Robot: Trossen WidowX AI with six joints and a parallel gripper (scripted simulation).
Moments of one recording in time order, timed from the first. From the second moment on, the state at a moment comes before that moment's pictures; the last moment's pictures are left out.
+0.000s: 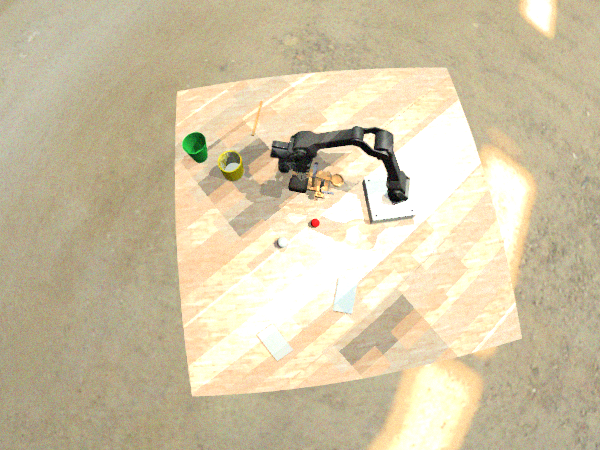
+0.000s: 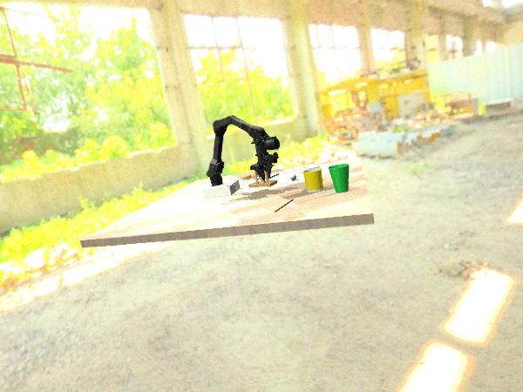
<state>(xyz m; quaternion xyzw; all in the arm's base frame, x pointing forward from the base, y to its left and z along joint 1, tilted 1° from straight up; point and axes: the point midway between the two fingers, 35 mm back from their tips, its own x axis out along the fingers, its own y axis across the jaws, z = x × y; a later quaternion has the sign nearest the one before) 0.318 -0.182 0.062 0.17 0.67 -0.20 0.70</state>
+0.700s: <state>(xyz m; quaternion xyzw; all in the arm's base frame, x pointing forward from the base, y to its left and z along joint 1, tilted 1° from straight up) 0.318 -0.183 0.028 0.17 0.67 -0.20 0.70</state>
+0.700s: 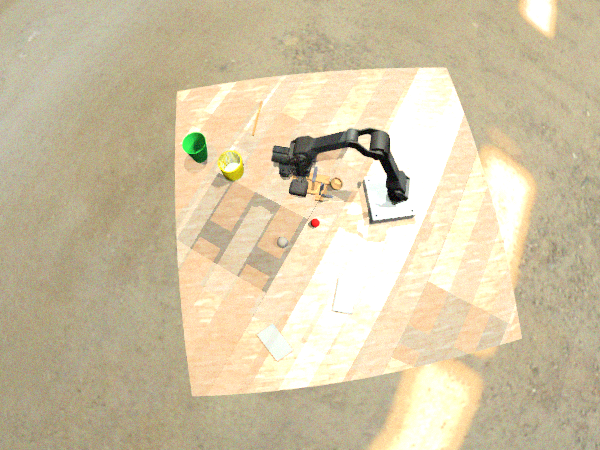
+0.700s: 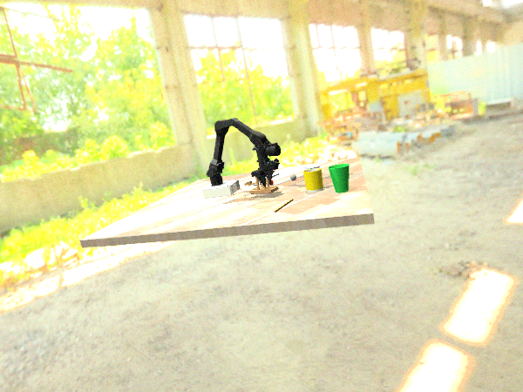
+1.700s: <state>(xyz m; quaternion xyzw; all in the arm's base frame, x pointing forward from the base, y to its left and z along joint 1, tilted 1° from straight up) 0.320 -0.182 0.120 0.17 0.66 -0.20 0.70</state>
